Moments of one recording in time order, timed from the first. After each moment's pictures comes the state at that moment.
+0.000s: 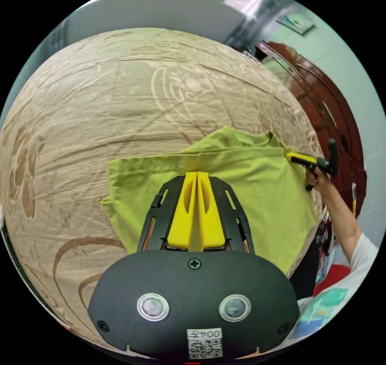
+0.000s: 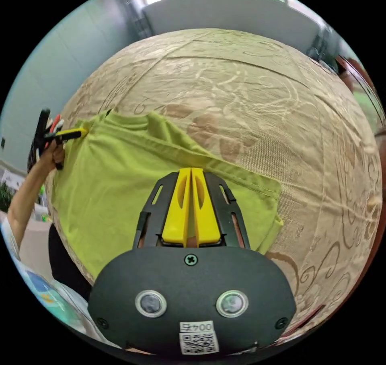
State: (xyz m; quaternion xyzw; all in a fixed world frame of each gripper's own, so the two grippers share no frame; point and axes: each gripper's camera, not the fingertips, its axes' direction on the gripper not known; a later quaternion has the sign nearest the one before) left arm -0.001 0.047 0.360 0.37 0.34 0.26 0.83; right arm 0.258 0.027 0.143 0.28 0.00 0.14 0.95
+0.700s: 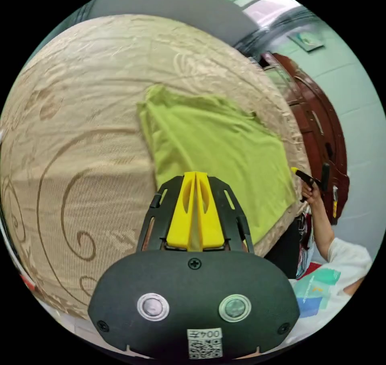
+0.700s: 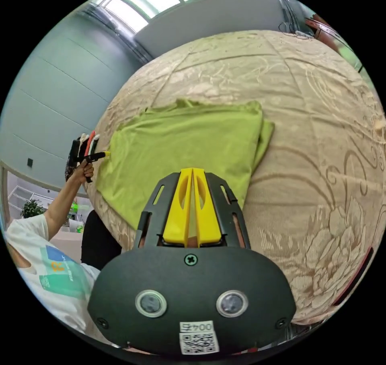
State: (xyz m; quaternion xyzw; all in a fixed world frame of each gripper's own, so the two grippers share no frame) left arm -0.093 0.145 0.427 0.31 0.40 0.24 0.83; right arm 0.236 0.227 0.187 0.29 -0.11 0.17 0.94
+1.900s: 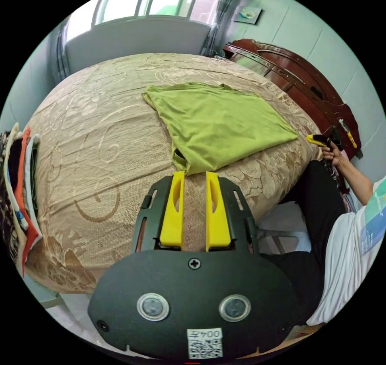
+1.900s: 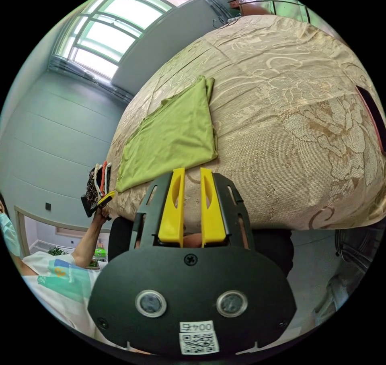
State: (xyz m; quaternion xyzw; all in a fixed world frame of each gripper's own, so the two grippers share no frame) left arm -0.088 0.428 0.580 0.46 0.28 0.31 0.79; right arm 0.179 0.470 0.268 0.39 -0.20 0.29 0.85
